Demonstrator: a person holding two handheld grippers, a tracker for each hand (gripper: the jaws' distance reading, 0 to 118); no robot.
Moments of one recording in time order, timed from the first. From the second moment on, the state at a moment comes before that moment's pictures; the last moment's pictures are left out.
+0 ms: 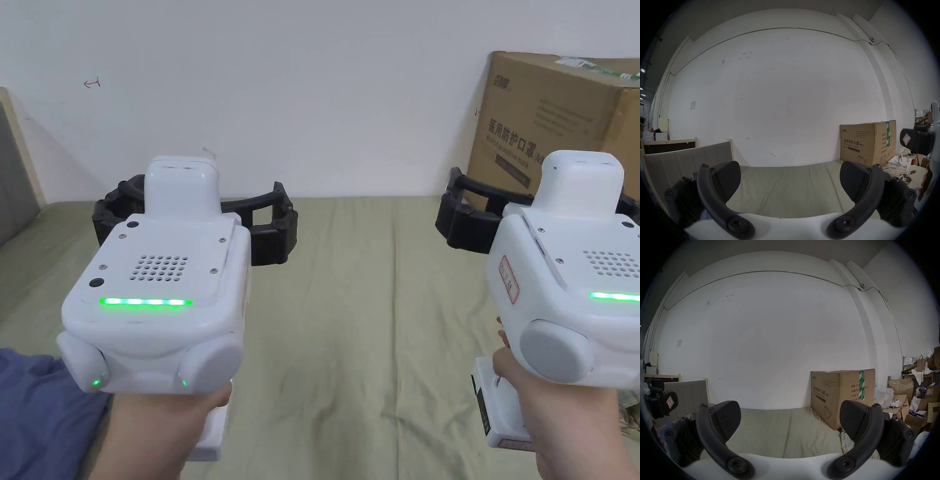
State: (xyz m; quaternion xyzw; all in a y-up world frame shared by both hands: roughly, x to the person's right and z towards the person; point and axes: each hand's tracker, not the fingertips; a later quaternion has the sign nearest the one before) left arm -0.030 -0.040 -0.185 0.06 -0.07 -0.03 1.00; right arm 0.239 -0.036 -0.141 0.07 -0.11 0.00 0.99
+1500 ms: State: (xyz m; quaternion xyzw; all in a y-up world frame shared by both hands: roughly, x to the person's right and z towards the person) left arm -0.032 -0.031 -0.182 0.07 -0.07 -0.03 0.99; right arm 0.229 -0.032 -0.142 0.08 -0.09 0.02 0.99
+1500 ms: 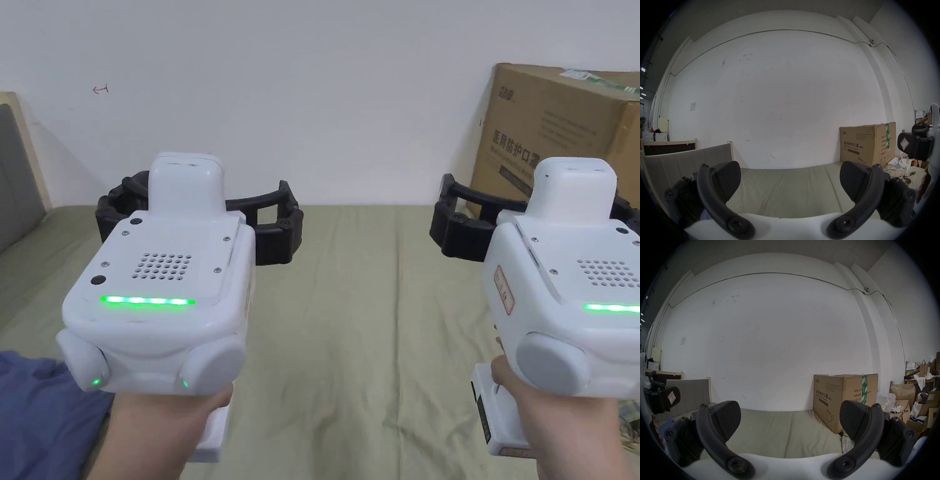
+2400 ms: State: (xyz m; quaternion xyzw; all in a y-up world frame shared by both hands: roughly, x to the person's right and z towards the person) left arm -0.026 -0.040 -0.187 0.06 -0.08 -0.05 0.99; right arm 0.236 -0.043 -0.141 0.08 -0.10 0.02 0.99
